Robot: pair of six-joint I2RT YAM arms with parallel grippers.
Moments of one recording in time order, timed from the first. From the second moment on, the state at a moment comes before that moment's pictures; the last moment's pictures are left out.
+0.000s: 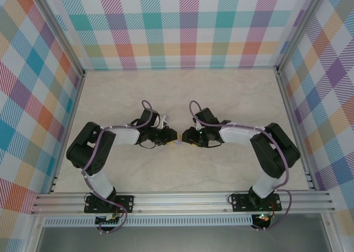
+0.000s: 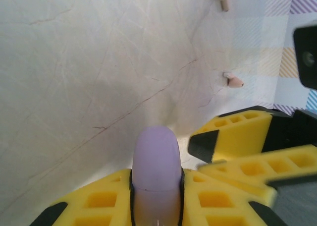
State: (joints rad) left arm -0.50 1.73 0.79 0.07 0.67 -0.76; right arm 0.64 1.67 0.88 -0.20 -0.40 0.79
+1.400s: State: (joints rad) left arm -0.57 1.13 0.86 0.28 0.82 -0.57; right arm 0.44 1.21 1.03 -0.13 -1.12 0.35
